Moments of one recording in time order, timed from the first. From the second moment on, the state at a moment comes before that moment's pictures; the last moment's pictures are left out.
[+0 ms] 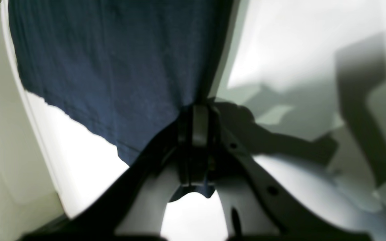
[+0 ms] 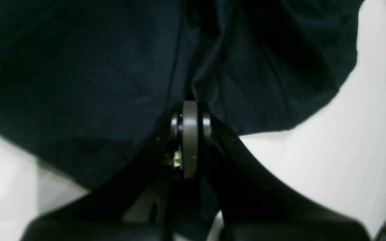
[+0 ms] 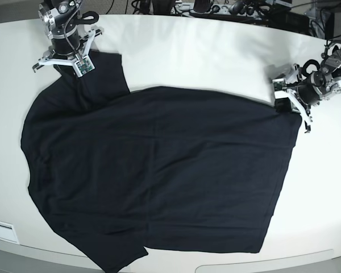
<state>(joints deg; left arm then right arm) -1.7 -68.1 47.1 93.5 15.8 -14.6 6.0 -38.5 20.8 -6.6 116.9 -19.3 4.4 -37.9</state>
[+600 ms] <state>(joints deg) 0.2 -78.5 48.6 115.1 7.1 -16.5 22.7 -58.4 26.6 -0.7 133.0 -21.2 4.1 -42.2</state>
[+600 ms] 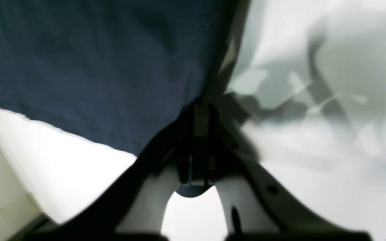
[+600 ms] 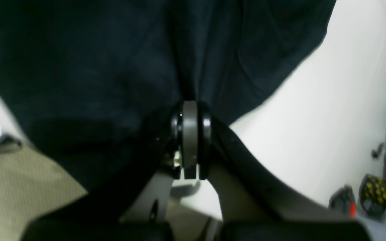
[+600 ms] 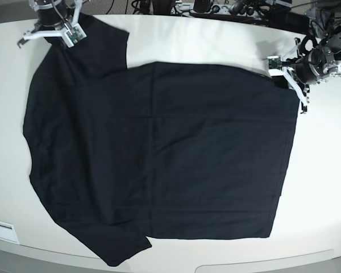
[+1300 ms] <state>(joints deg) 20.0 -84.7 48.3 130.7 21.2 -6.4 39.6 -74.6 26.7 7.9 133.1 -24.2 -0.2 -40.4</state>
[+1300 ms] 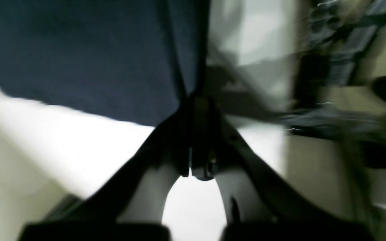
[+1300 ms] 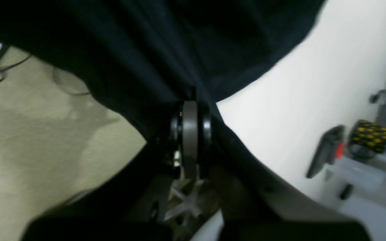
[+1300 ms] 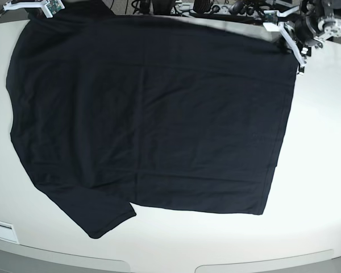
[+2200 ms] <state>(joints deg) -2.0 -70.8 48.3 115.2 23.1 3.4 28.3 -39.4 37.6 7.8 126.0 -7.5 7.0 -29.9</state>
